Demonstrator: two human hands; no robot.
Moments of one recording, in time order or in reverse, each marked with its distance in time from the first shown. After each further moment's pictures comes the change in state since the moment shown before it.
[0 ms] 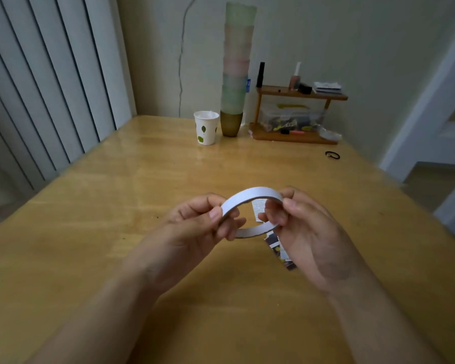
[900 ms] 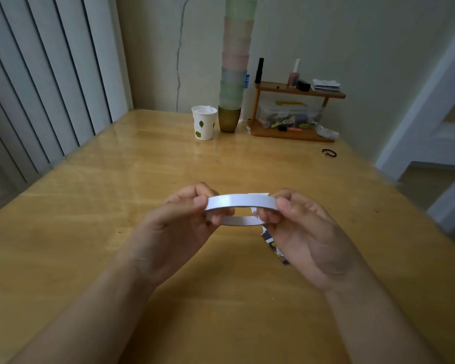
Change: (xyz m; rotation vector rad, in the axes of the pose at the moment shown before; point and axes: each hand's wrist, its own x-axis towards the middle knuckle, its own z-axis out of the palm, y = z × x) left_hand 0.000 0.007 0.001 -0.046 0.045 0.047; right_hand -0.001 0.001 -0.002 0.078 -0.102 0.014
